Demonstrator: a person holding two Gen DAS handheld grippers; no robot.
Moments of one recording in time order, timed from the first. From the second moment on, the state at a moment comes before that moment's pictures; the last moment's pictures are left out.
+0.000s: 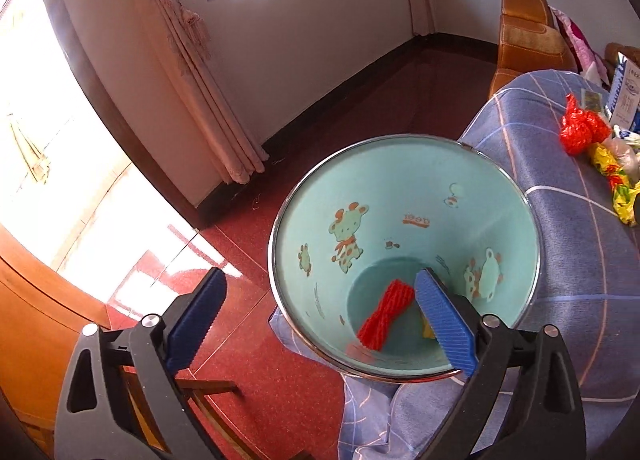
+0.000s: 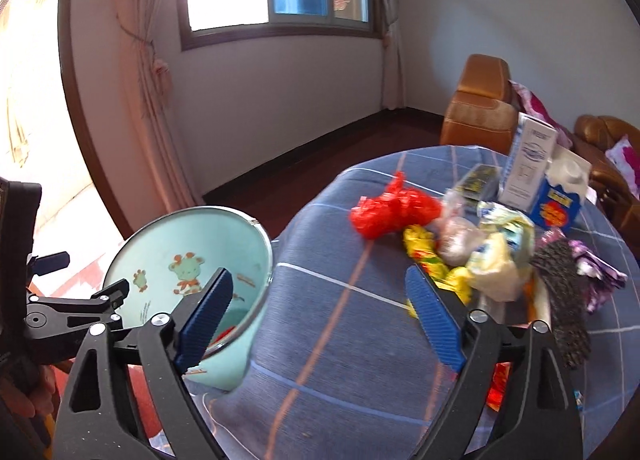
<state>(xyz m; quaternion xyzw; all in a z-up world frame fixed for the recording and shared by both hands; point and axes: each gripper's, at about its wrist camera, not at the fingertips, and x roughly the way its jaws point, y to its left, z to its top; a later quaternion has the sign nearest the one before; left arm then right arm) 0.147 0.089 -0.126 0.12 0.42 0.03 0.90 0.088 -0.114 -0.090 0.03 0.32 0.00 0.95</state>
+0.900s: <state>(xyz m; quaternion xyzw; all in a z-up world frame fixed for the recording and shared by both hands) 0.086 -0.044 -0.131 0.14 0.42 -0.12 0.89 -0.025 -0.297 -0.111 0.09 0.32 -0.19 0.92</state>
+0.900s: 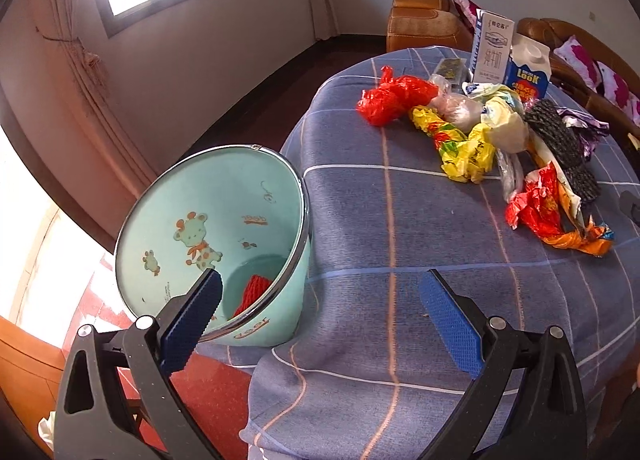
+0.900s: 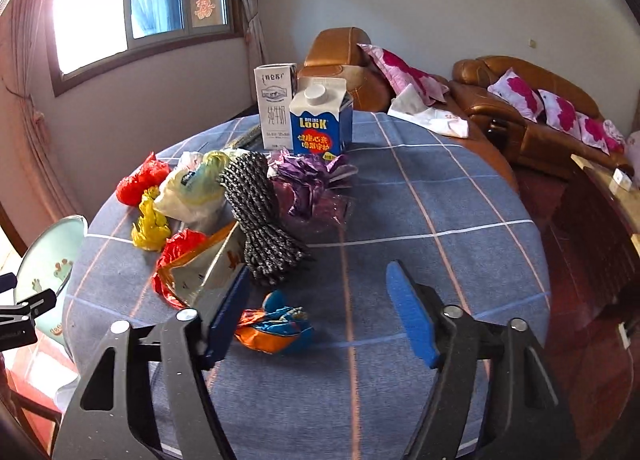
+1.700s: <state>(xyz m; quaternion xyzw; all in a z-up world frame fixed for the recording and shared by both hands) 0.093 -0.096 -0.124 0.15 0.41 -0.16 0.88 0.019 -0.303 -0.115 0.07 0.36 -0.09 0.93</state>
